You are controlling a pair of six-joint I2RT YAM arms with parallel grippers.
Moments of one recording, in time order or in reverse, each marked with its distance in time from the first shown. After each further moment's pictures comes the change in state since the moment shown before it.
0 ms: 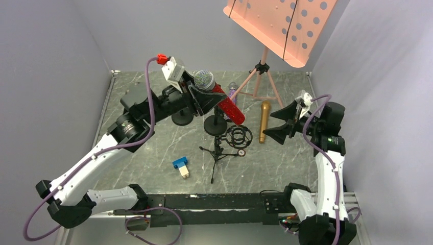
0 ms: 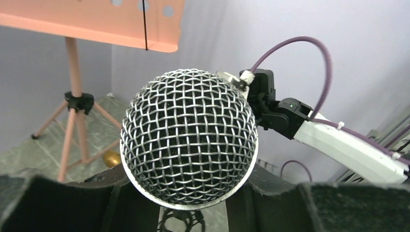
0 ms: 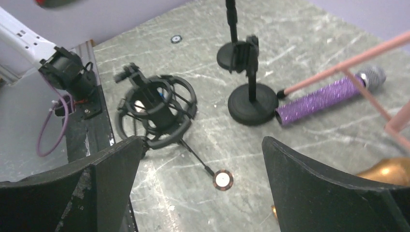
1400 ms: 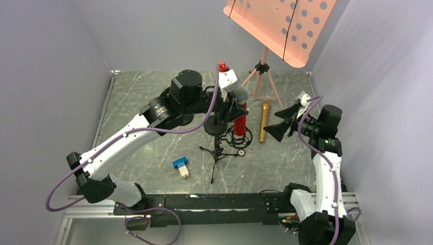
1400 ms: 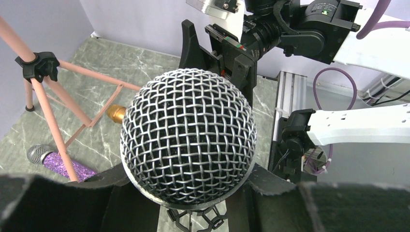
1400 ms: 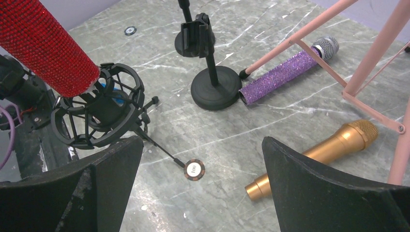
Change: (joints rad) left arm -0.118 0.302 0.308 -0.407 0.064 0.383; right arm -0.003 0.005 -0.121 0.127 0.200 0.032
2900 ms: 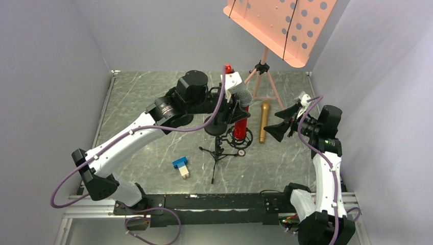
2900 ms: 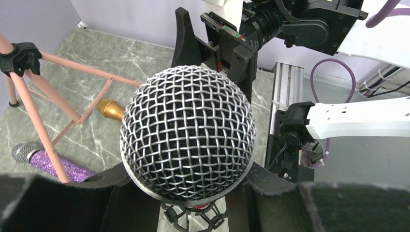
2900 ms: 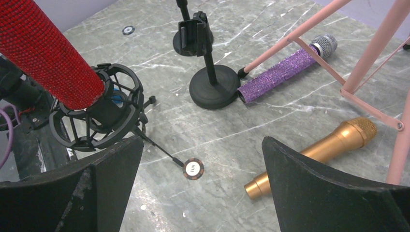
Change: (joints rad) left arm 0.002 0.034 -0.005 -0.008 0.029 0.003; right arm -0.004 0.000 -0.005 0.000 0.003 -0.002
